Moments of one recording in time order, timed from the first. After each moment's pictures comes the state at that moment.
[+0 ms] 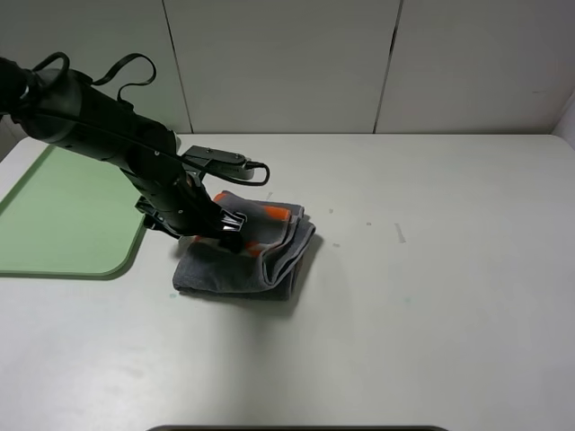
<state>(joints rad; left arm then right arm) -0.50 2.01 -1.05 0.06 0.26 -0.18 0.01 -0.01 -0.50 -0.12 1.03 0.23</state>
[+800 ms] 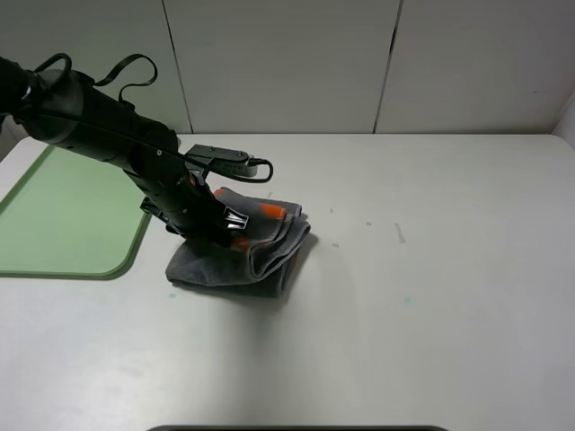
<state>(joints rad) -0.50 2.01 -1.05 0.03 0.23 -0.18 0.01 -0.01 -0.50 -0.12 1.03 0.23</state>
